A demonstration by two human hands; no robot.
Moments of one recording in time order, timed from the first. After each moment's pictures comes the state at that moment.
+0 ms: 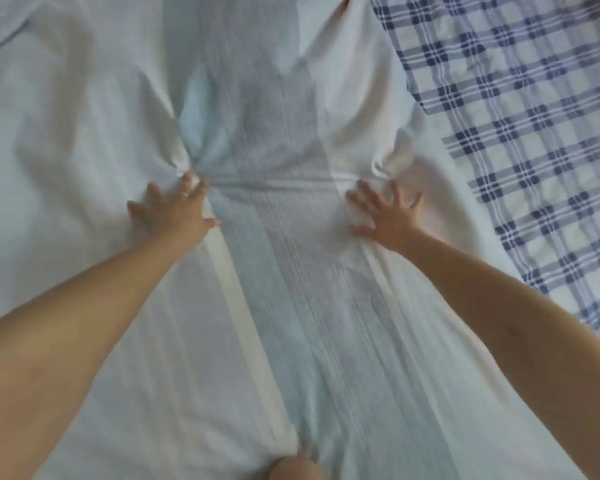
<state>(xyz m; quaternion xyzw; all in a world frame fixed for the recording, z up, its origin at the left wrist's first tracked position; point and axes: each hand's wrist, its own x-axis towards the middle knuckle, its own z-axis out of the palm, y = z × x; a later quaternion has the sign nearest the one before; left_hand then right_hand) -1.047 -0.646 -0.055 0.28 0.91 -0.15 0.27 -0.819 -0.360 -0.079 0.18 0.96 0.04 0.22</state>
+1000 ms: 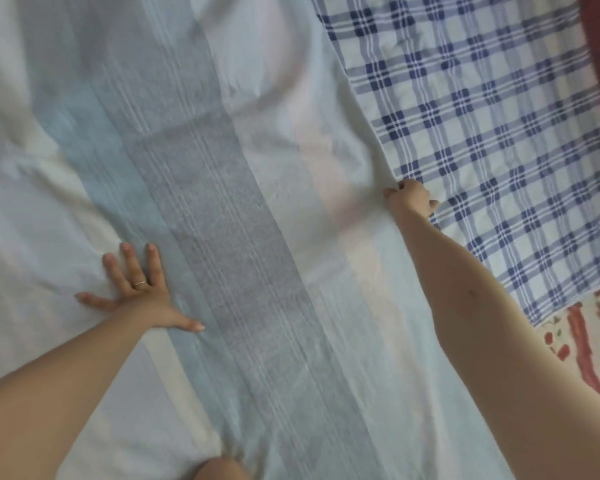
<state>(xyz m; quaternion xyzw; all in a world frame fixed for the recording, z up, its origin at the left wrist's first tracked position) -0.926 -0.616 -0.050 0.13 0.79 -0.19 0.57 -0.756 -0.238 -0.053 0.68 0.71 -0.10 0.15</state>
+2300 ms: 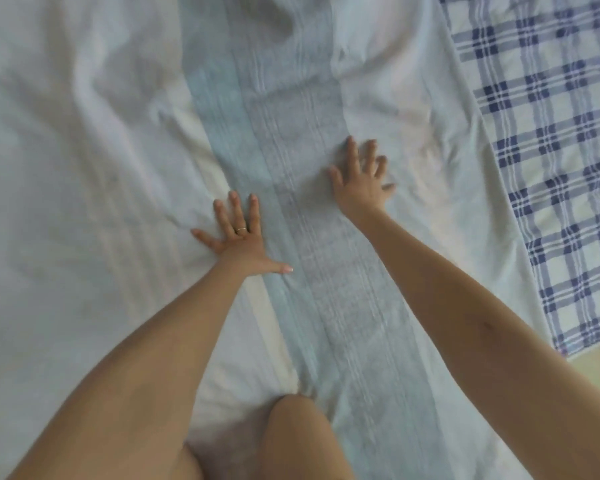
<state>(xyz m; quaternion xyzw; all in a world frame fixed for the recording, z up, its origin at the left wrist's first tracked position) -0.922 -0.651 -0.071 0.24 0.84 -0.05 0.48 -0.867 -0.448 -0.077 0.44 0.85 -0.18 0.22</state>
